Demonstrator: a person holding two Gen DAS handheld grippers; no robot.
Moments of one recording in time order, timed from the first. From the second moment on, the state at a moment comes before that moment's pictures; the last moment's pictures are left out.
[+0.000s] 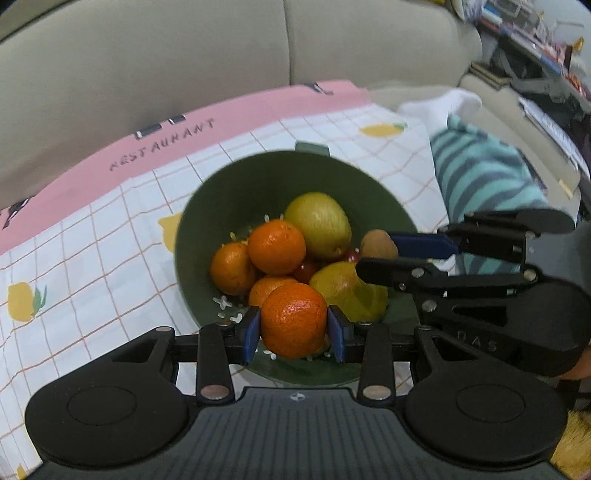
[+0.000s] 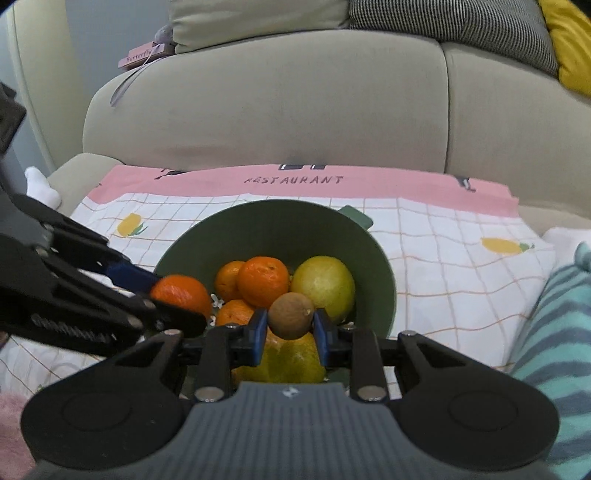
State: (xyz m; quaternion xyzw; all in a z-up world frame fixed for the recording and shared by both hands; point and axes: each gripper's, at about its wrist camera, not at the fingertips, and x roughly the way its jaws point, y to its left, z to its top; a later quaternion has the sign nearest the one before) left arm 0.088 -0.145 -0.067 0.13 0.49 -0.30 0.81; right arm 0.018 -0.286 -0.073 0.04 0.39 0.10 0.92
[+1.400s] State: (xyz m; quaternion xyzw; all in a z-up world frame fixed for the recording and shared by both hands) left arm 0.112 -0.136 -0.068 0.12 0.51 -0.29 0.80; right arm 0.037 -0.282 -0.096 0.00 0.42 0.04 0.91
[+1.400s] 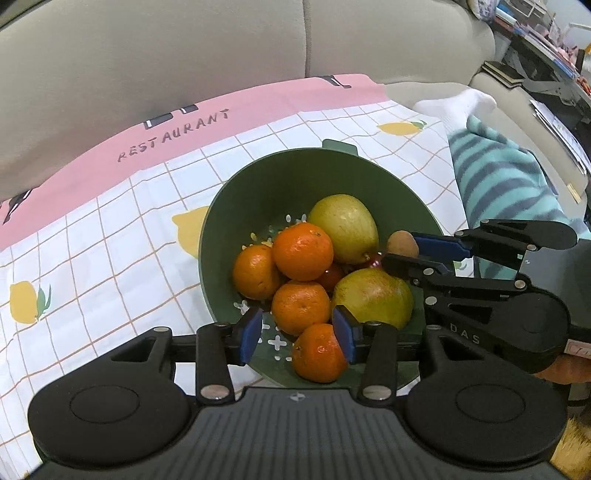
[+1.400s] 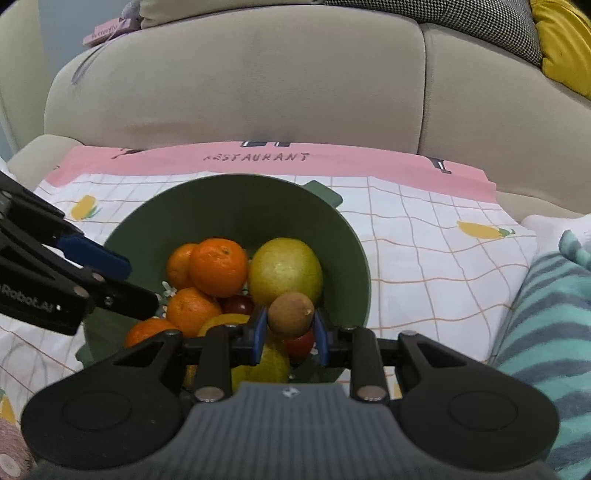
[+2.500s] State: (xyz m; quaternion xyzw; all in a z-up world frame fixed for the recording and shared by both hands) left arm 0.058 -0.077 0.019 0.06 0.36 -0.18 0.91; right arm -0.007 -0.260 -0.019 0.05 0.28 0.02 0.96
